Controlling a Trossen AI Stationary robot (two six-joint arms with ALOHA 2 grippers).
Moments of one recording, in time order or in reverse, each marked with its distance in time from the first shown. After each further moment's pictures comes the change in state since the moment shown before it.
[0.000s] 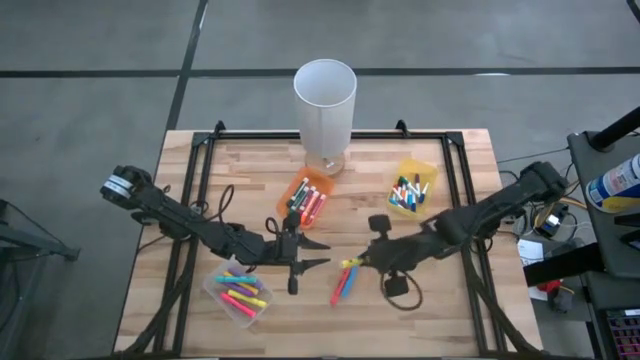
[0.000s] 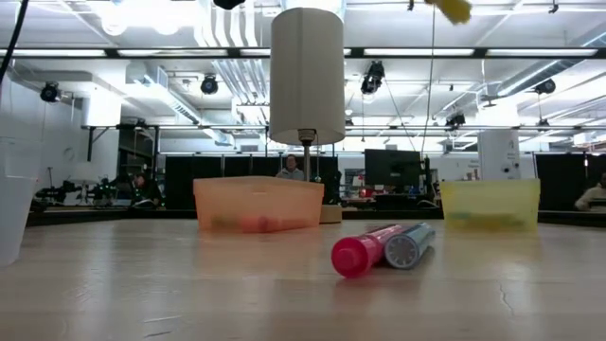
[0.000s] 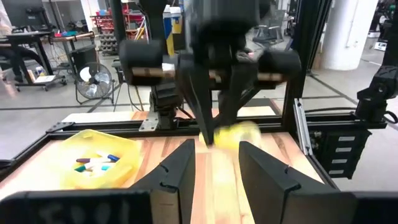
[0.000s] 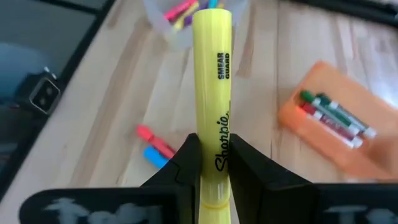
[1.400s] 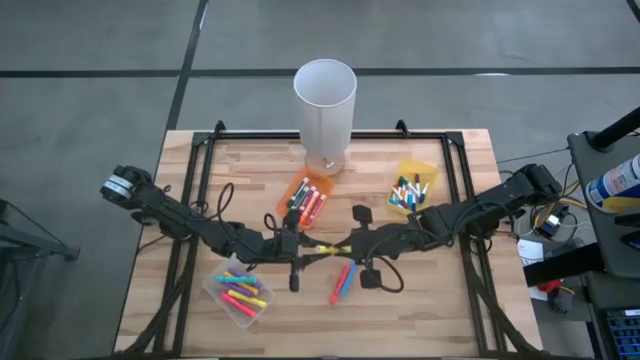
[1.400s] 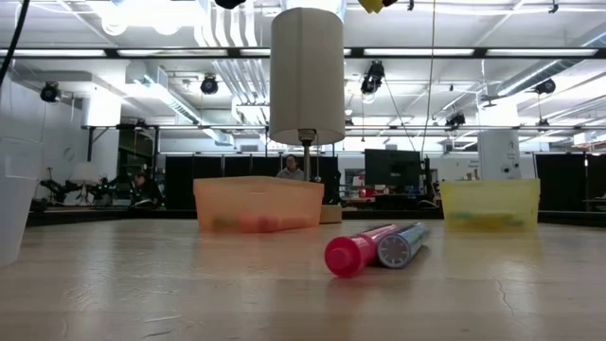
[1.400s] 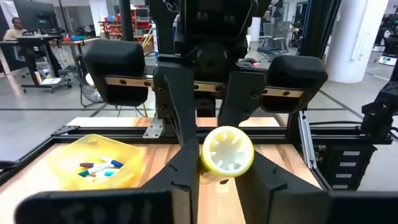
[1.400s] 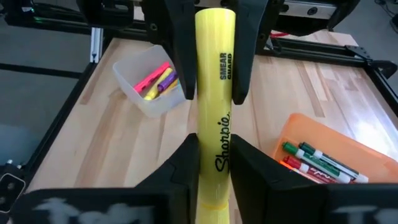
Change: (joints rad) left arm 0.003 0.002 0.000 0.038 -0.008 -0.017; right arm -0.100 0.062 0.000 0.316 0.035 -0.025
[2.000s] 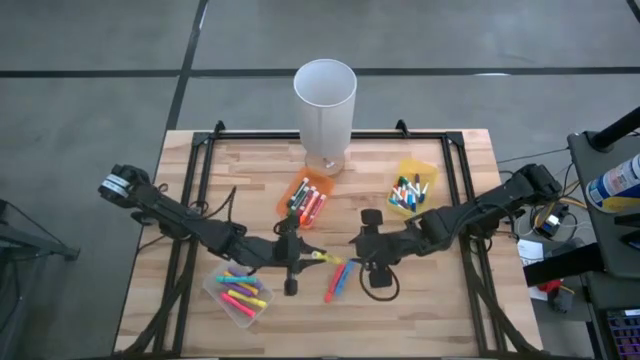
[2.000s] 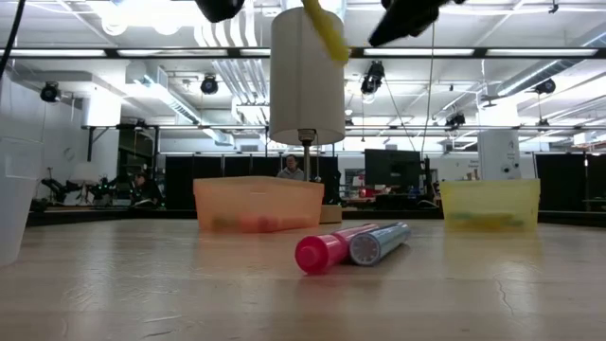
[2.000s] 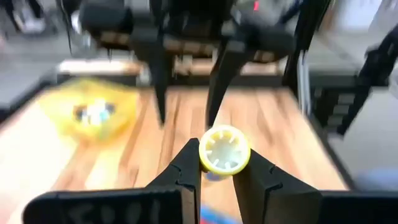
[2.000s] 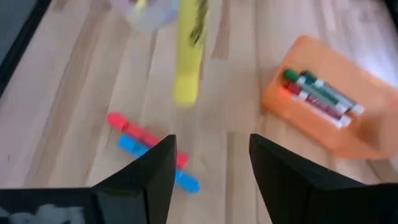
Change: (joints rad) left arm -0.018 -0.025 0.058 -0.334 0.010 -0.118; right arm 0.028 0.000 -0.025 -0.257 0.010 0.042
